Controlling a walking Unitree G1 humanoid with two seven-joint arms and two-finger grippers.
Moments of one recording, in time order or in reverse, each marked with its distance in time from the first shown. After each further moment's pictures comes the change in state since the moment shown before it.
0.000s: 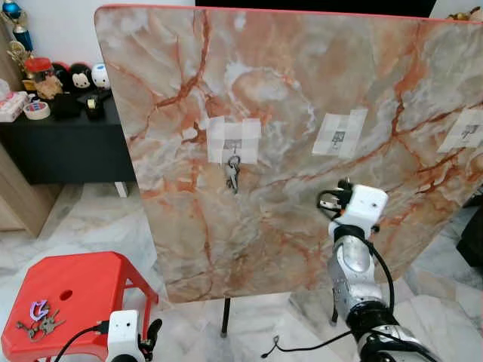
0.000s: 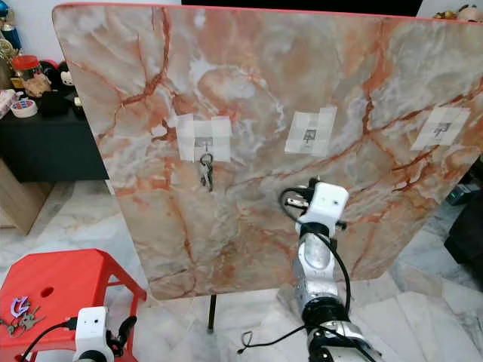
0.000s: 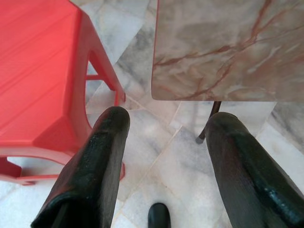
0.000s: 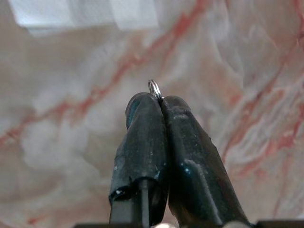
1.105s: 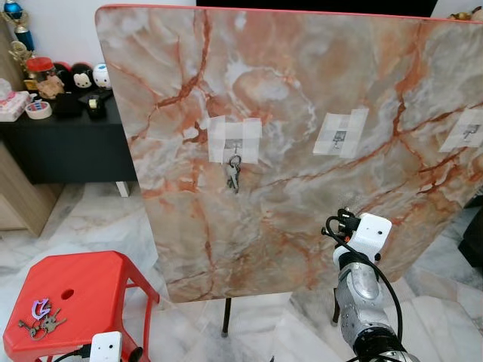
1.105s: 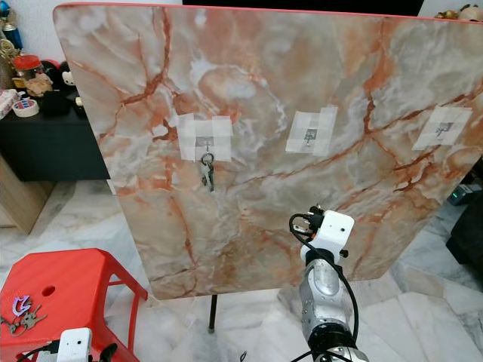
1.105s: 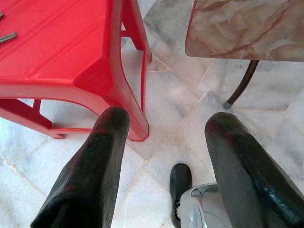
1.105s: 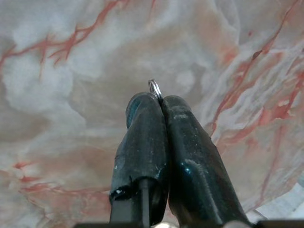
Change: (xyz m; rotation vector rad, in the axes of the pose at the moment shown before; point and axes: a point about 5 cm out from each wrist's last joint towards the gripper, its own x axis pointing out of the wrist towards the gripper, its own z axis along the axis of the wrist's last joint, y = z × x) left arm -0.015 0.028 -0.027 0.010 0.153 0.092; right arm -0.020 -0.015 -0.025 -0.026 0.077 0.023
